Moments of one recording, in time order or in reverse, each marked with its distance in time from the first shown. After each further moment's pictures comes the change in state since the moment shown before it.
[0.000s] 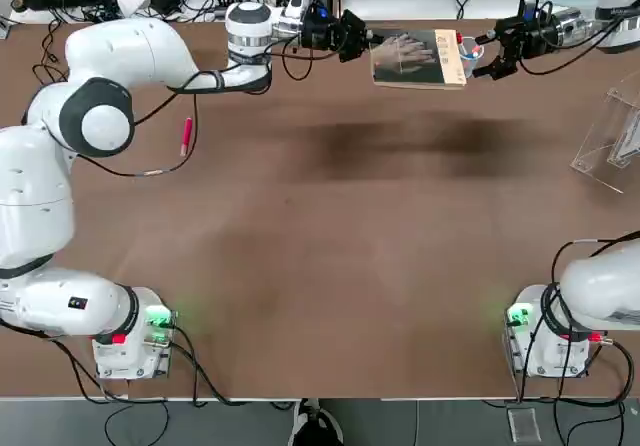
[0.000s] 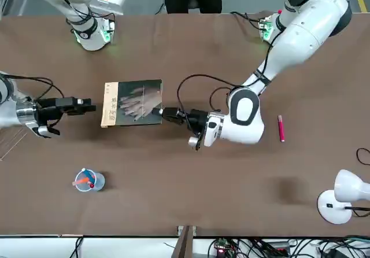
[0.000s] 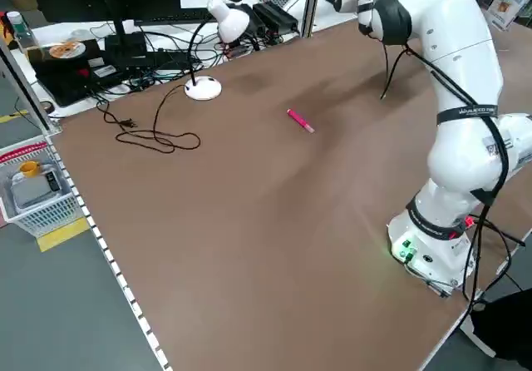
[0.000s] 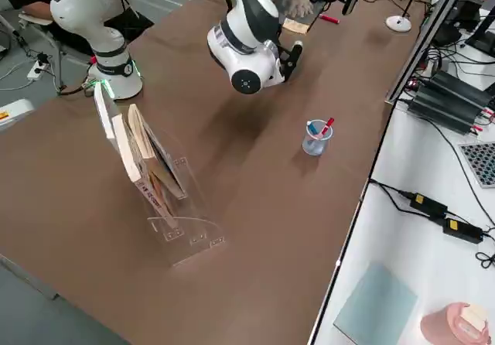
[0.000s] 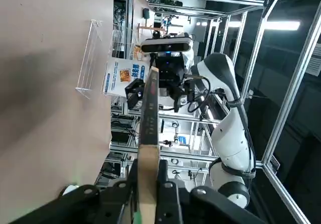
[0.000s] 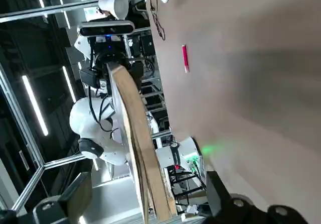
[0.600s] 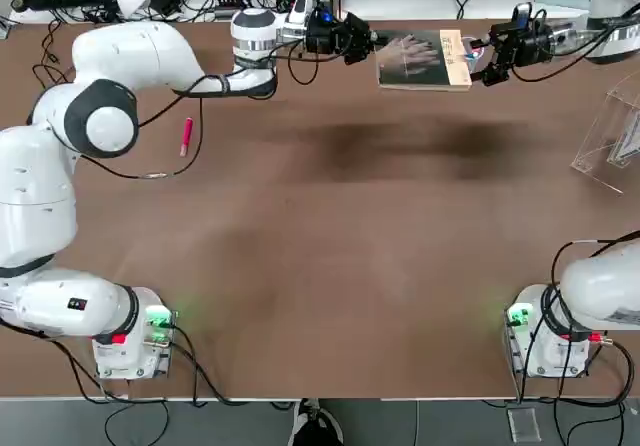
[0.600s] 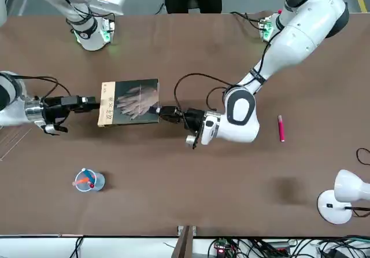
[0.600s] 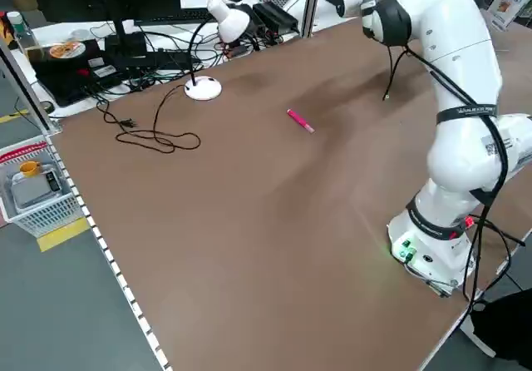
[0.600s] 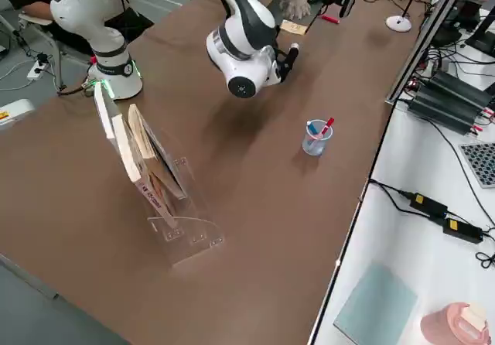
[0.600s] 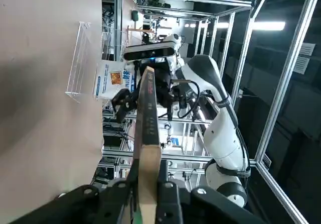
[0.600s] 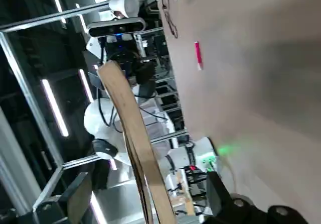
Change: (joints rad) left arm -0.019 0.023 0.000 0.000 -0.071 0.001 0.084; right arm 0.017 0.000 0.009 -0.069 0.093 -0.008 -0.005
